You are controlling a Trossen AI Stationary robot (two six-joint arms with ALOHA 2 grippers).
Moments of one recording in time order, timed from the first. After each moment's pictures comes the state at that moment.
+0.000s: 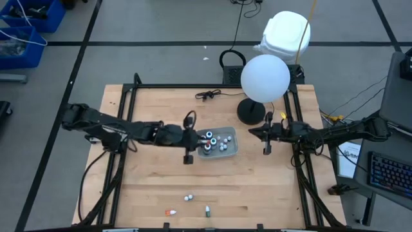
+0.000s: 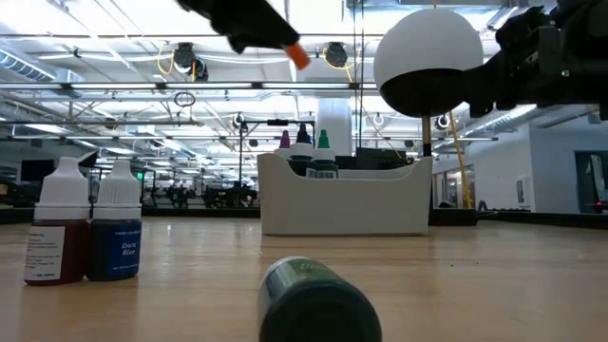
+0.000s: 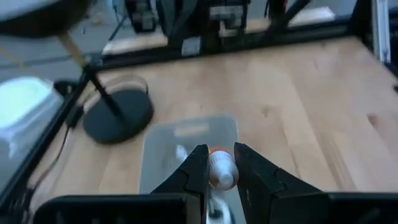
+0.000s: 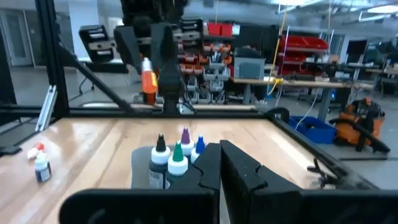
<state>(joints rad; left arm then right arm) -0.16 1.43 1.01 -0.03 -0.22 0.07 -0.03 0.70 0.01 0.77 0.08 -0.05</state>
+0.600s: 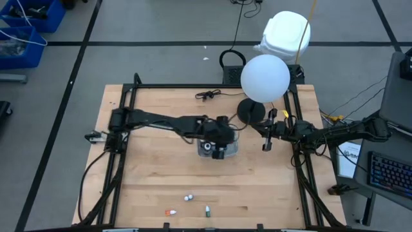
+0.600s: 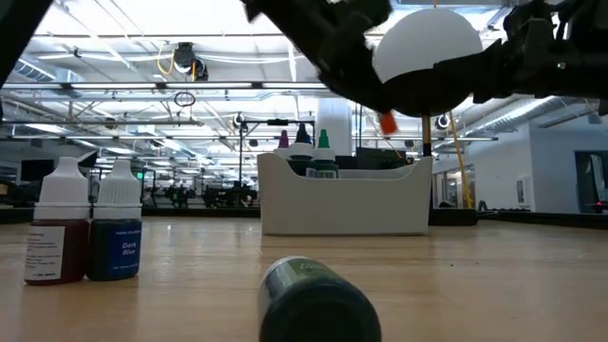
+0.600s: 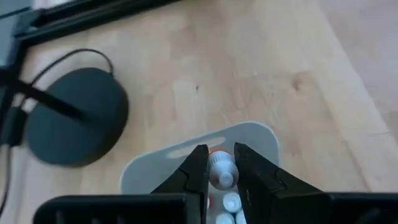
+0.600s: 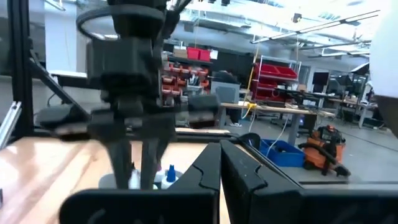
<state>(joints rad) -0.02 2.00 1.63 -0.37 -0.05 0.24 -0.03 0.69 0.02 0.86 0.16 -0.15</state>
